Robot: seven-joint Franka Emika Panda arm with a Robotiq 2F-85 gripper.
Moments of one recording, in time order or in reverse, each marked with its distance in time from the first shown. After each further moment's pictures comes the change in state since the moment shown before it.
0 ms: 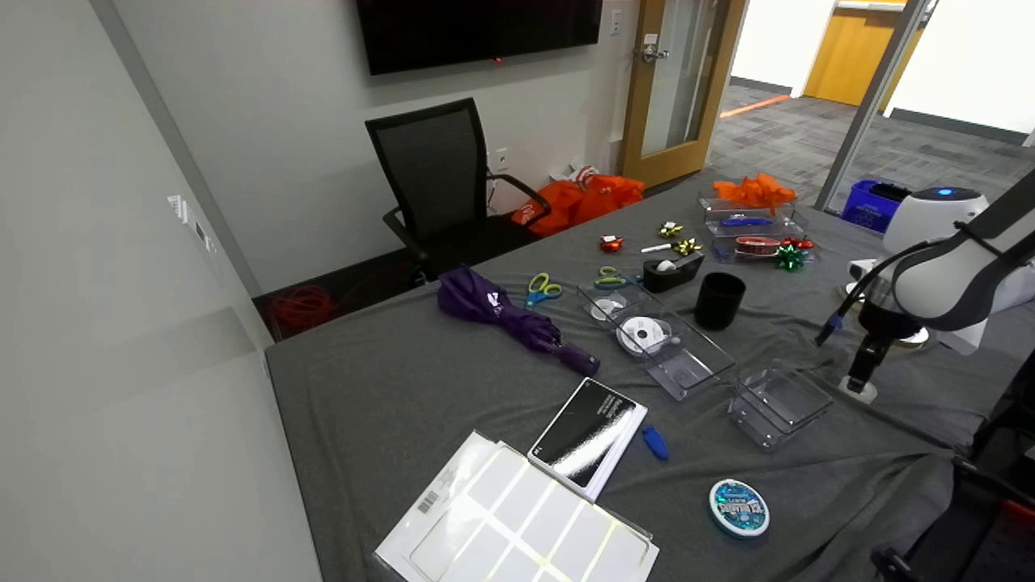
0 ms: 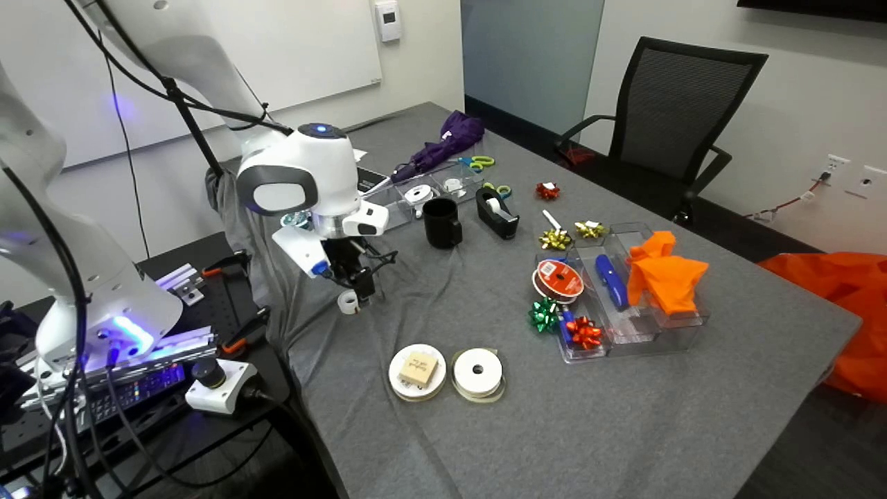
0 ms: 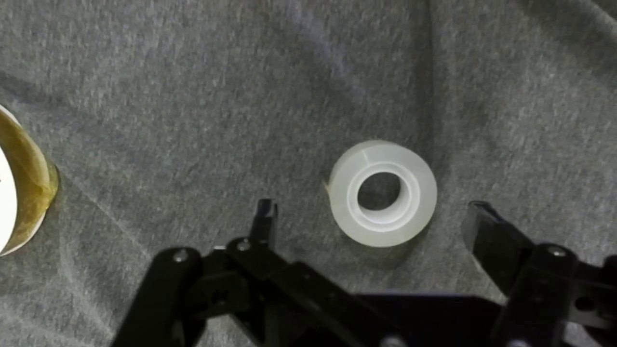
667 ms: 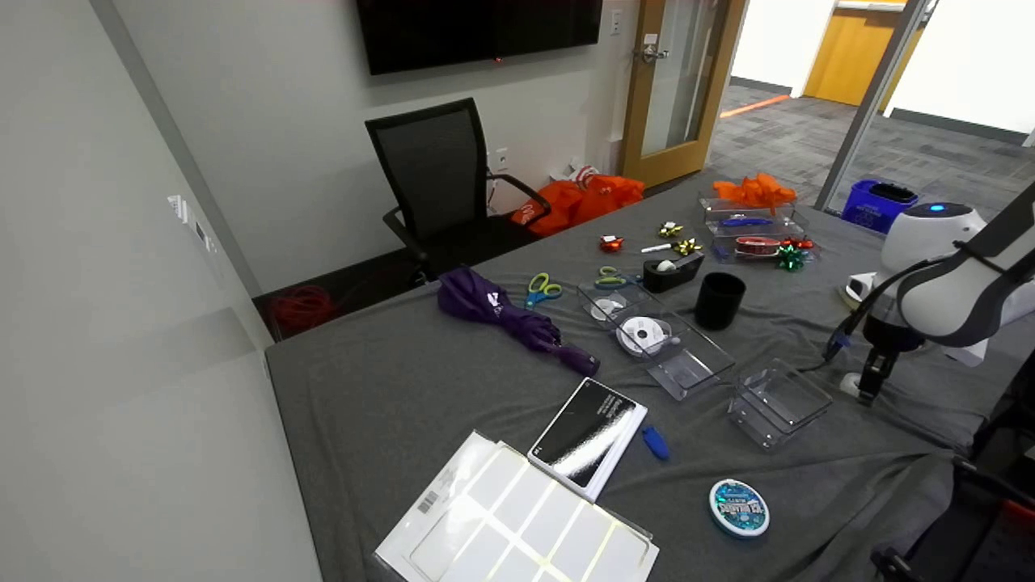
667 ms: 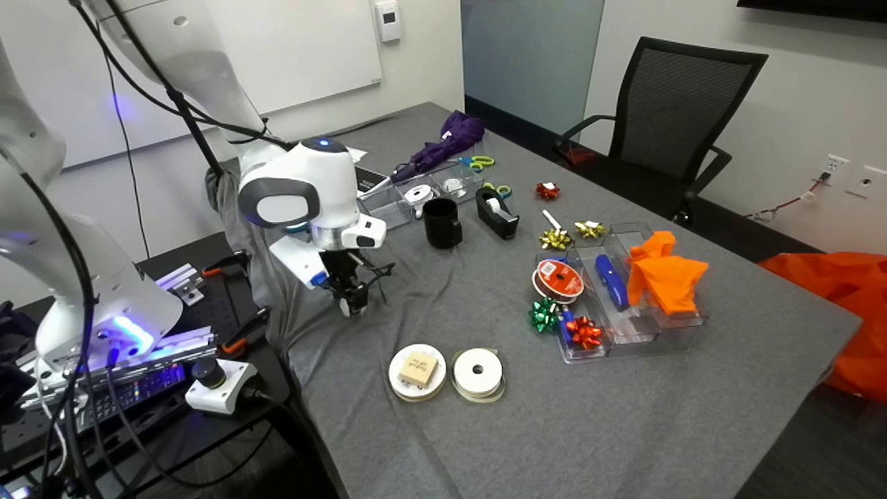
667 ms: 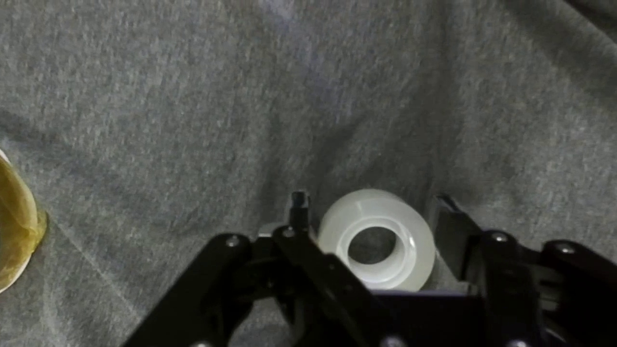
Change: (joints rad) arm 0.006 0.056 -0.029 0.002 -0.094 0.010 0.044
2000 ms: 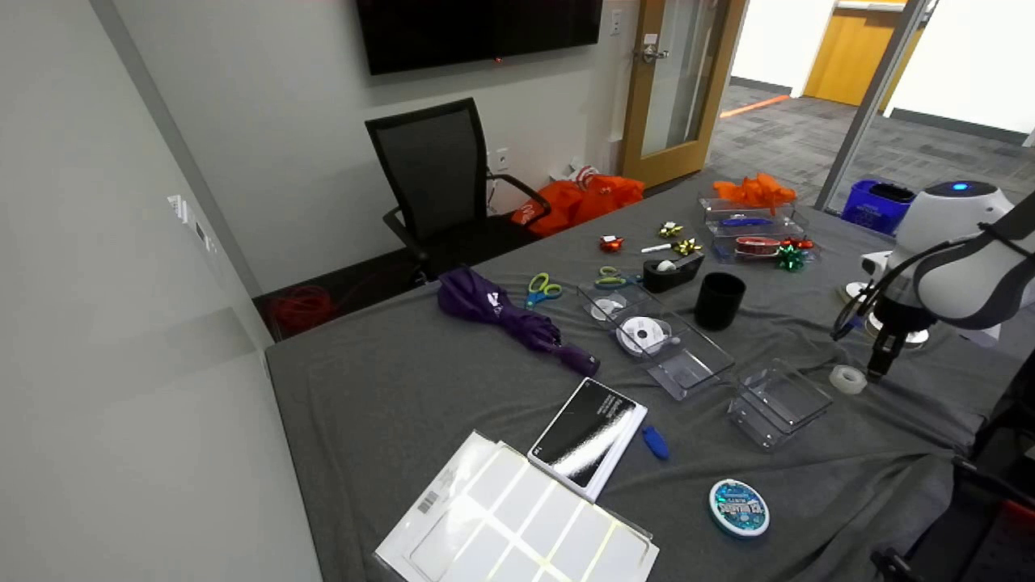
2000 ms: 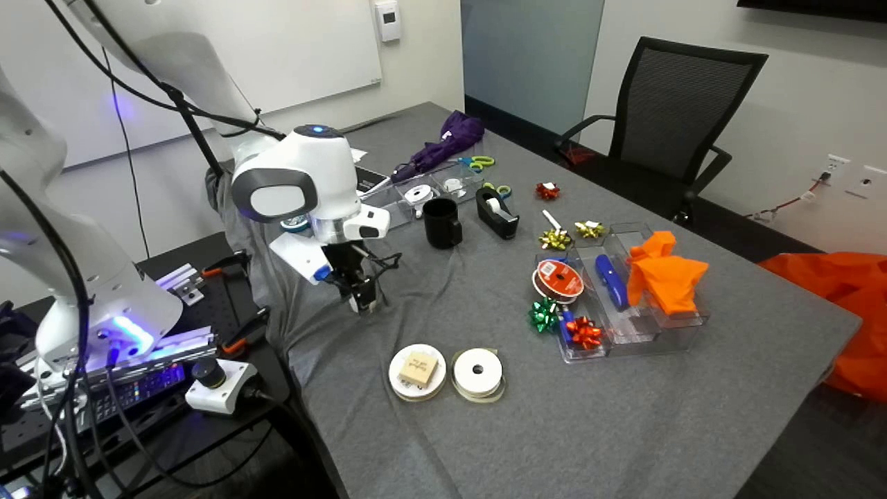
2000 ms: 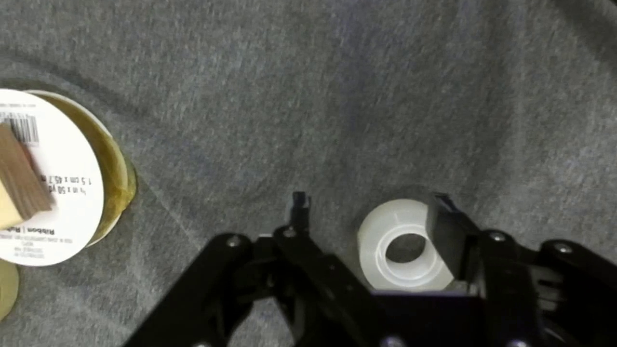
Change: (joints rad) arm -0.016 -0.070 -0.037 -0.002 -0.054 0.000 -0.030
